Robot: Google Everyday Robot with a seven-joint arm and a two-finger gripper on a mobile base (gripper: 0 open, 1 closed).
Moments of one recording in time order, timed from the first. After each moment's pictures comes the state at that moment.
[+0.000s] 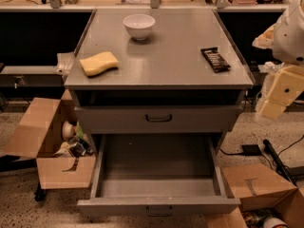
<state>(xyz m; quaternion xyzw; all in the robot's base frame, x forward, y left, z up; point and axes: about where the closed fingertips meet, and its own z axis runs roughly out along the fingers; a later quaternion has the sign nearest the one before) 0.438 -0.216 0.979 -0.60 0.78 -0.04 0.16</state>
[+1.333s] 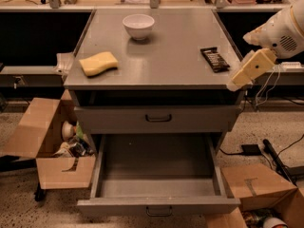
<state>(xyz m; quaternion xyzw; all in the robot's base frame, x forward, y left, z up) 0.556 -0.229 0.944 -0.50 0.81 0.09 0.30</state>
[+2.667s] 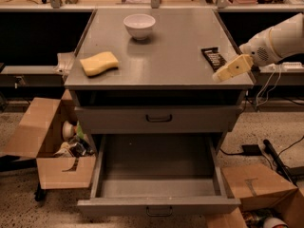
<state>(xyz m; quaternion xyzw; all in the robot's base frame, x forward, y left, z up) 0.652 -0.253 0.876 -0.39 0.84 0.13 0.35</state>
